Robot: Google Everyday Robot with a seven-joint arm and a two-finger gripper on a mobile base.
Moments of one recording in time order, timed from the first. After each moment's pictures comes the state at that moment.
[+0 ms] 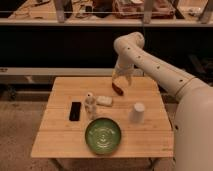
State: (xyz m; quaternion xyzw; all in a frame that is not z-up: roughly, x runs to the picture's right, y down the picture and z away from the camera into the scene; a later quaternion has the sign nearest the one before) arm 0.142 -0.055 0.800 -0.21 -0.16 -0.55 0.79
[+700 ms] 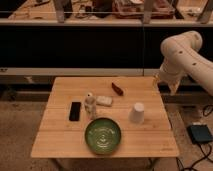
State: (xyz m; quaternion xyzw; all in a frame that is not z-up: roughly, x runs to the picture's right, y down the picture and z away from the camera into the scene) arm 0.285 0.009 0.674 -0.27 -0.08 -0.42 0.87
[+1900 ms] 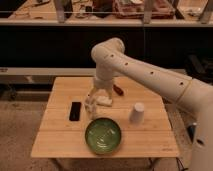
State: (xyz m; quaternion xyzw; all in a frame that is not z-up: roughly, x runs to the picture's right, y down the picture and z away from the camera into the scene) arm 0.006 -0.012 0.735 -0.17 -0.26 -0.64 0.71
